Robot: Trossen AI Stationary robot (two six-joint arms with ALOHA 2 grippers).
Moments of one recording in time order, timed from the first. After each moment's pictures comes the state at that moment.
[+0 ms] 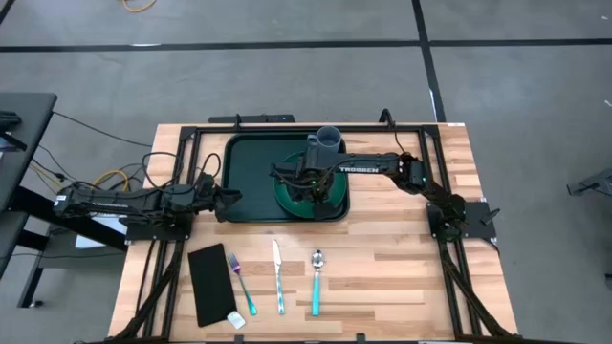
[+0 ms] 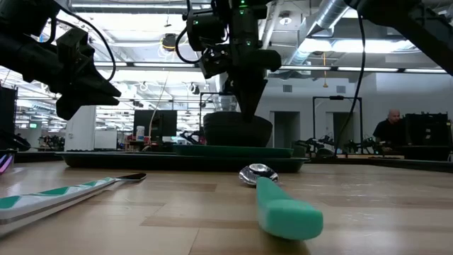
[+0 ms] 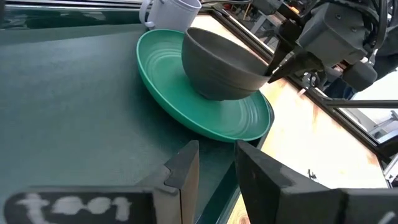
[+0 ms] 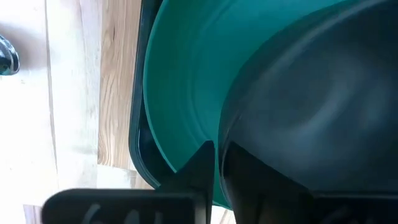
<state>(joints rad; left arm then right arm) -0.02 0.28 0.11 -0.16 -0.36 -0.69 -0.10 2.31 2.18 -1.47 0.01 -0.39</state>
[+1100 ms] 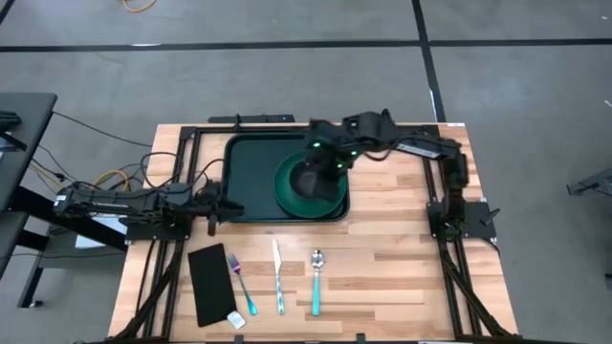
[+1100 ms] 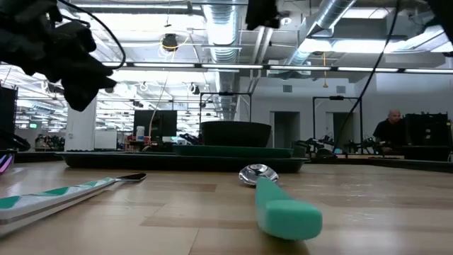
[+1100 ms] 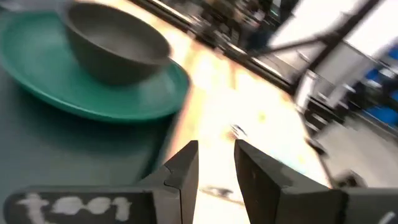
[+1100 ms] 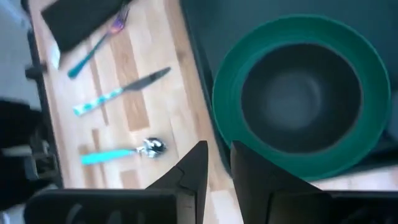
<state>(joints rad) -0.02 0.28 0.11 -0.06 0.01 -0.51 -0.12 1.92 2.19 -1.42 -0.17 0.16</state>
